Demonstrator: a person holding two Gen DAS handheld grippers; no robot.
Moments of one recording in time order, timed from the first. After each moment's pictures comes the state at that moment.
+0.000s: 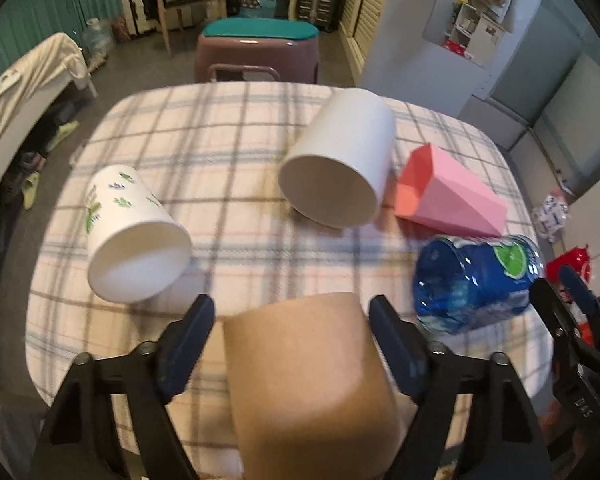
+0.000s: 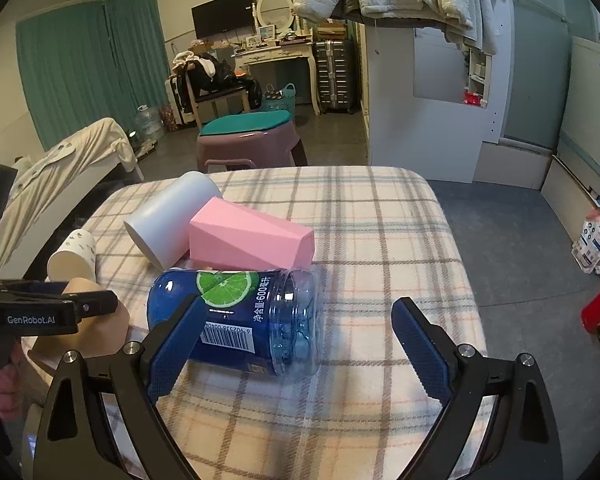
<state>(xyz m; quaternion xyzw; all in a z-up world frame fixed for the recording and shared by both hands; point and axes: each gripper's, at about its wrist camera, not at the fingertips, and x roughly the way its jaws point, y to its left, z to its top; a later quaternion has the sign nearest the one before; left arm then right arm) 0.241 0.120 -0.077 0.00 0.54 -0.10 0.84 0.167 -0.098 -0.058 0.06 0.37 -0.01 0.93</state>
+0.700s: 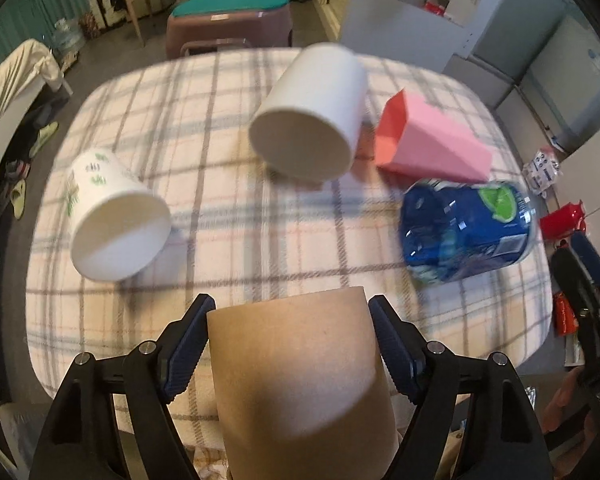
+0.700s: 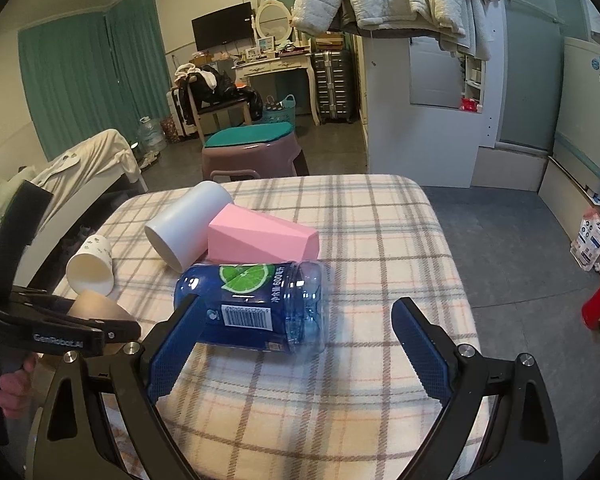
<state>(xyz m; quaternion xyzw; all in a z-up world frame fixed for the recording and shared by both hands) 0.233 0.109 -0.077 0.04 0.57 -0.13 0.81 0.141 -0.096 -0.045 0.07 0.35 -0.01 0.94</state>
